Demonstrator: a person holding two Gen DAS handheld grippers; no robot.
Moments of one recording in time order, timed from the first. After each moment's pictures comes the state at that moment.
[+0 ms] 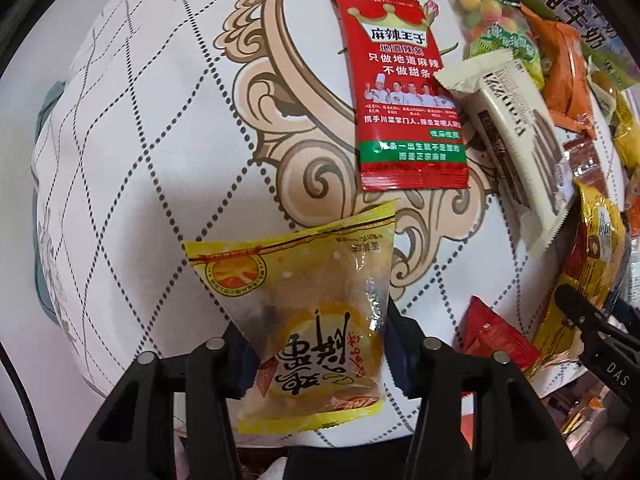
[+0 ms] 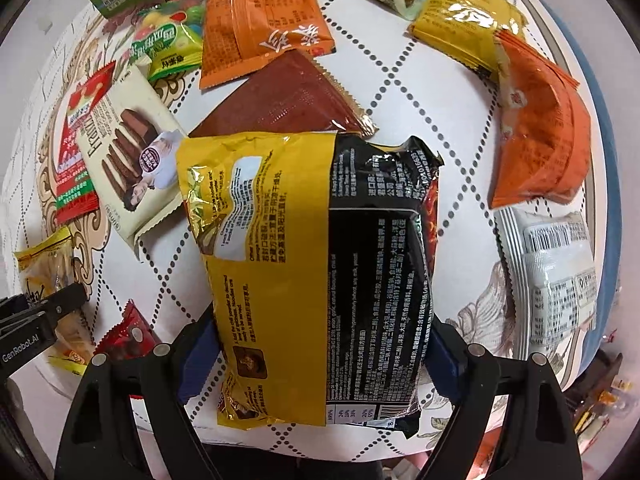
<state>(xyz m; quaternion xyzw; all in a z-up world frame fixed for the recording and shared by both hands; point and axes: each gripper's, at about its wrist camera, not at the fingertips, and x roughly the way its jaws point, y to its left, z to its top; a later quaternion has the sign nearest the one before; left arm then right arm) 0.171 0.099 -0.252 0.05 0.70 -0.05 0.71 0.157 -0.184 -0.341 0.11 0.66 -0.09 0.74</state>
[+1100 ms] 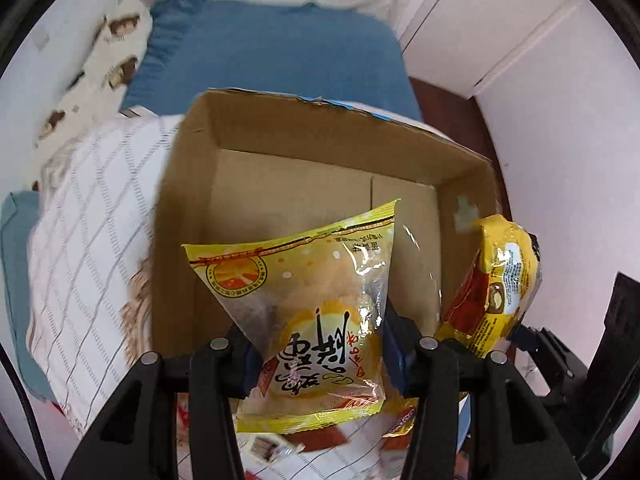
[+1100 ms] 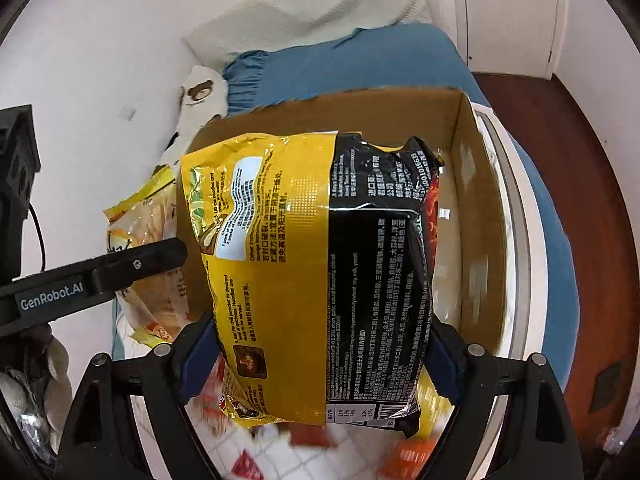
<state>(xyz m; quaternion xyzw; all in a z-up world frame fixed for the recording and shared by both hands) 0.443 -0.081 -0.045 -0.04 0.65 -0.13 0.75 0.373 -0.362 -0.117 0.16 0.57 0.05 0.80</state>
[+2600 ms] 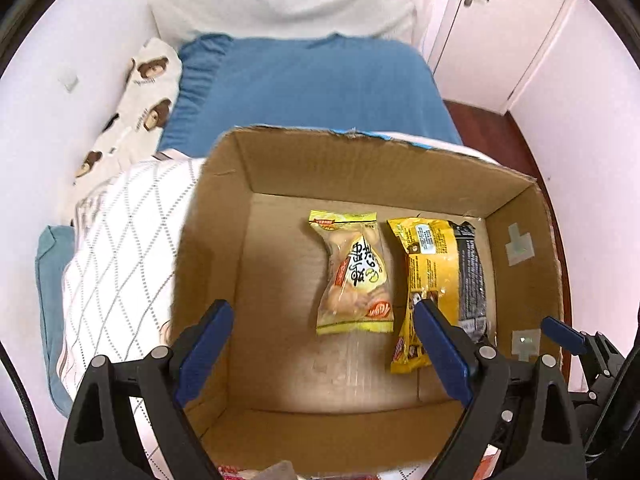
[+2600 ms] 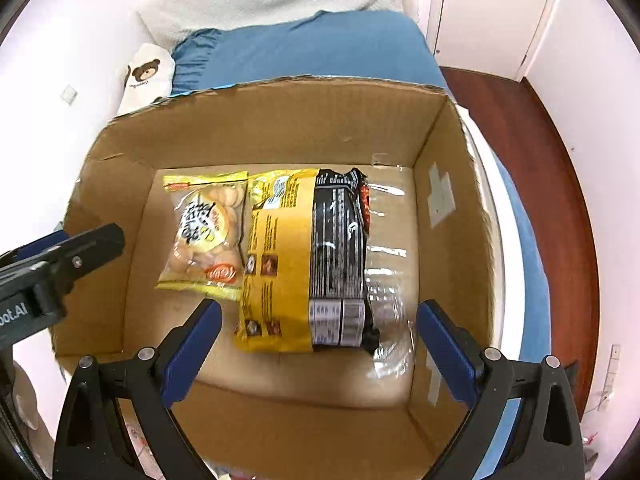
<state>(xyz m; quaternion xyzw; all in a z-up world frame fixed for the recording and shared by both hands) 0.421 -0.083 -0.054 0.03 0.57 -0.07 0.82 0.400 -0.399 -0.137 0.09 0.60 -0.01 0.80</state>
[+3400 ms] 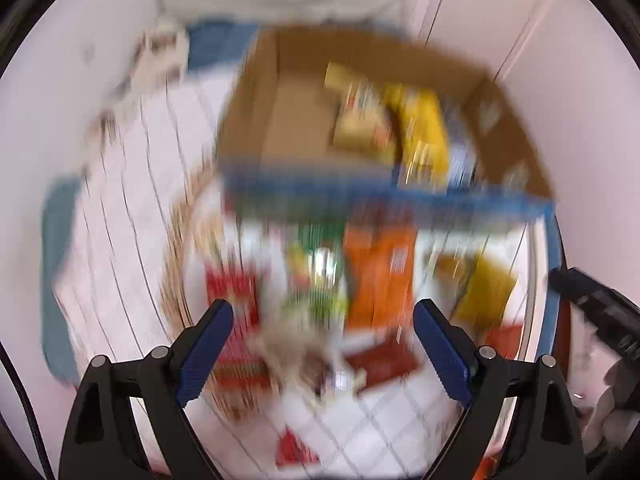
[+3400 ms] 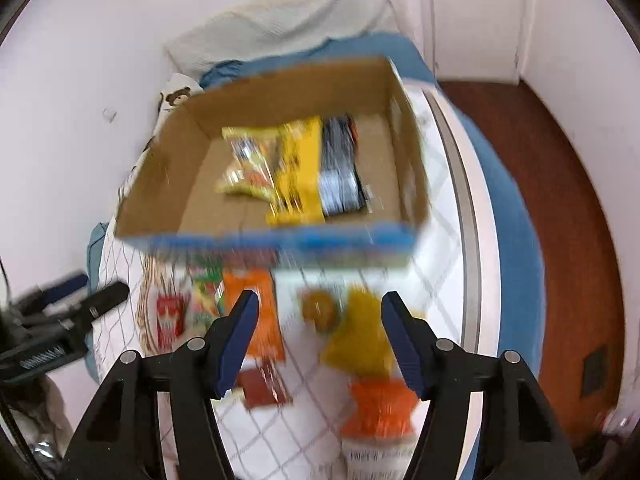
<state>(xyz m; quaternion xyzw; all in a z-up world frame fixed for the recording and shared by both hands) 0.250 -0.023 -0.088 0.02 0.61 -0.08 0.79 0.214 -0.409 -0.104 0.16 0.55 0.01 0.82</state>
